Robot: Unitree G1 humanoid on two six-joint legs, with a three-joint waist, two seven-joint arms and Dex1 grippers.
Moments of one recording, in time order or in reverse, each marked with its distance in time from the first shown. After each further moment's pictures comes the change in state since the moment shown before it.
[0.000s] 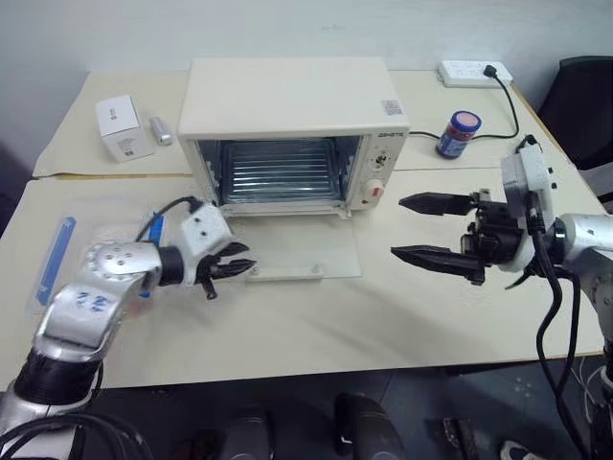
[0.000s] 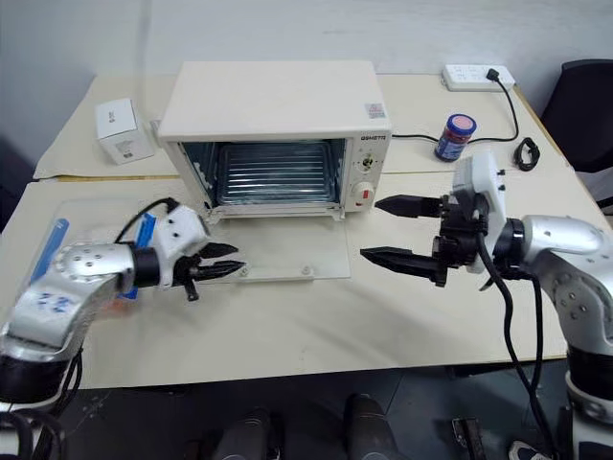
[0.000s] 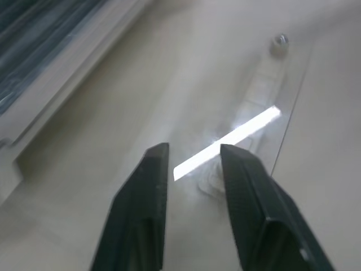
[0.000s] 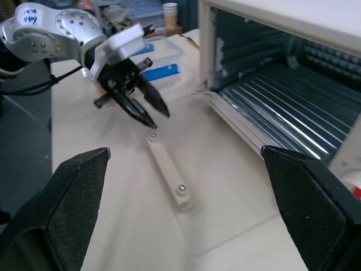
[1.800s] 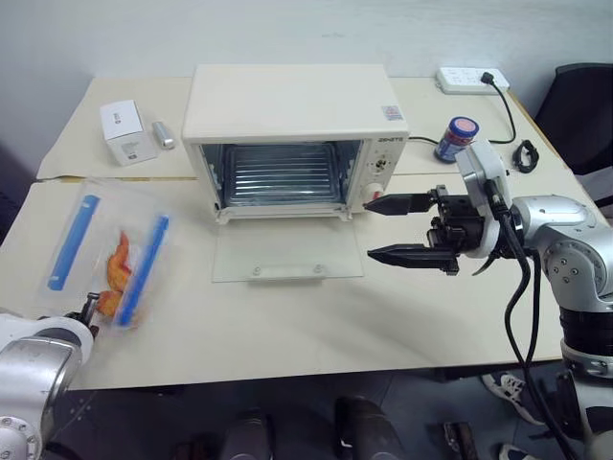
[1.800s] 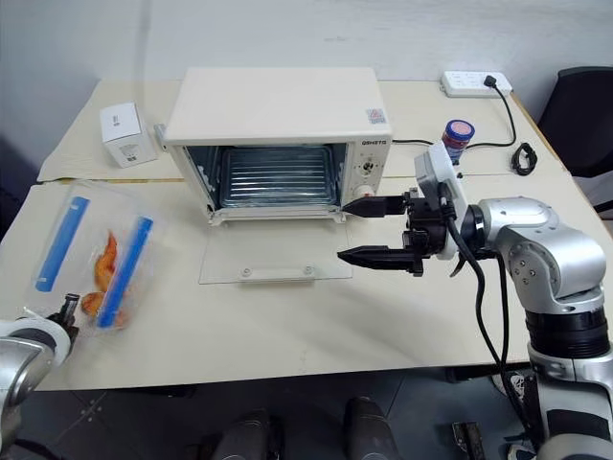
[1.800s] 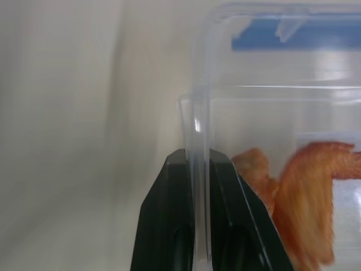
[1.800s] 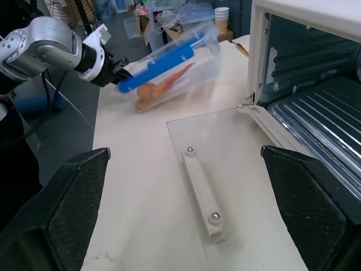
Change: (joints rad) left arm 0.642 -0.108 0.417 -0.106 -1.444 -0.612 2.118; right arm -0.134 0.090 0.118 0.140 -0.092 -0.007 0.131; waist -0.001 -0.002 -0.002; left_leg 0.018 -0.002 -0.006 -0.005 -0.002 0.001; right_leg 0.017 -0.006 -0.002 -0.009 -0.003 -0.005
